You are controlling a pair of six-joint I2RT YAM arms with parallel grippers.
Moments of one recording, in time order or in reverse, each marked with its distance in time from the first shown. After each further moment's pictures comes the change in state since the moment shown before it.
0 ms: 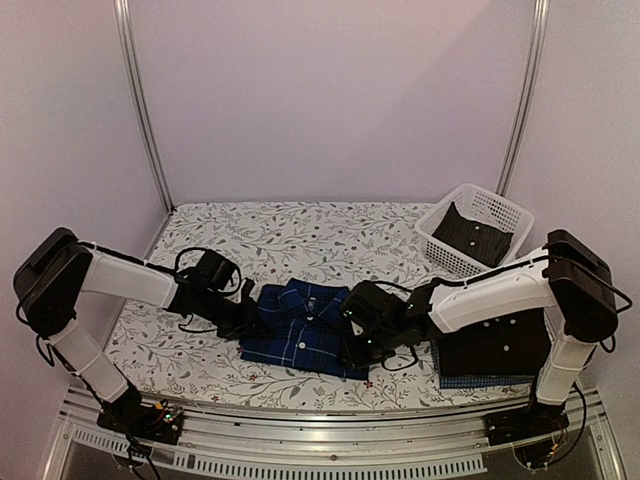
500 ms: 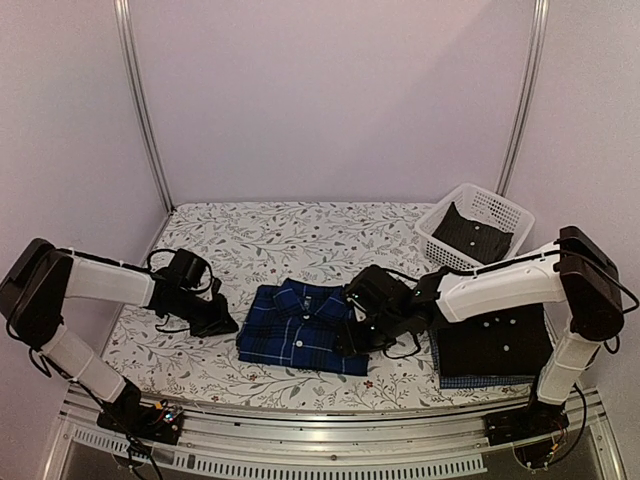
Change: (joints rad) left arm 0.169 -0.101 -0.079 -0.092 -0.078 0.044; right arm -0.046 -0.034 0.020 0.000 -0.018 -0.018
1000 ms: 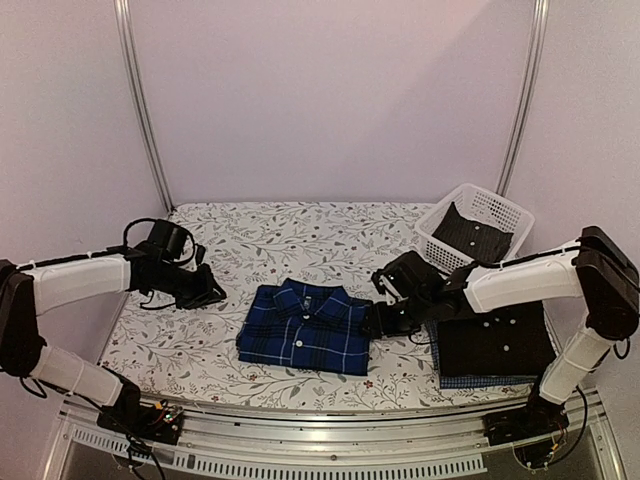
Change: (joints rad) left arm 0.075 -0.179 0.127 -0.204 -0.054 0.059; right arm -0.175 -0.123 -0.154 0.095 -0.048 -0.050
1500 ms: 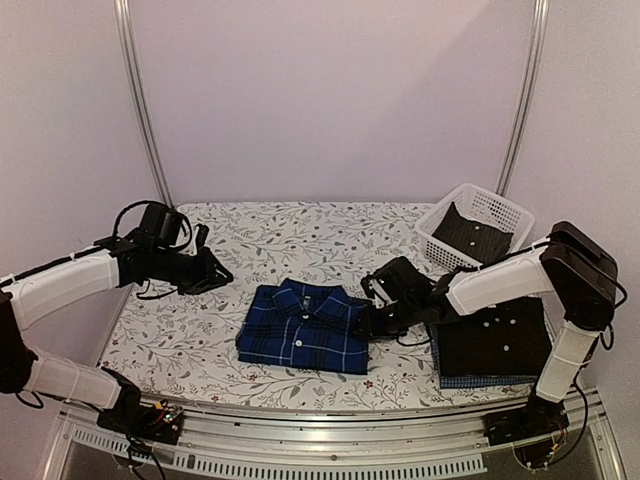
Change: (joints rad) left arm -0.057 -0.109 0.087 -0.028 0.045 -0.002; right arm -0.016 0.132 0.005 0.153 -0.093 0.032
